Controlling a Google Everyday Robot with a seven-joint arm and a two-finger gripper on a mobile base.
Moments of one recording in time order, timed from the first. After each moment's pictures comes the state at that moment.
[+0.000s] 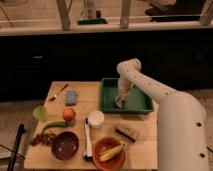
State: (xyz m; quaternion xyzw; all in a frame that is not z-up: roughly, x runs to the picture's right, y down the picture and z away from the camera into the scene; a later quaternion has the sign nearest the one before) arm 0.130 0.069 0.931 -0.33 -0.09 -0.17 0.92
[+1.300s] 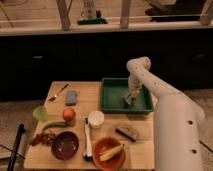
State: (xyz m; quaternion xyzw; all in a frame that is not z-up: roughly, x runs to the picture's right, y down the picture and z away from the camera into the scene) arm 0.189 0.045 0.961 -0.33 -0.04 -0.11 0.94
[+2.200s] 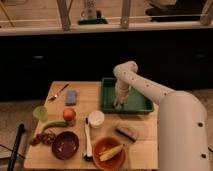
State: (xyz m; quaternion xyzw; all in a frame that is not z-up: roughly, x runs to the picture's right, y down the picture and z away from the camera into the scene) arm 0.129 0.088 0.923 -0.34 -0.10 -0.24 0.91
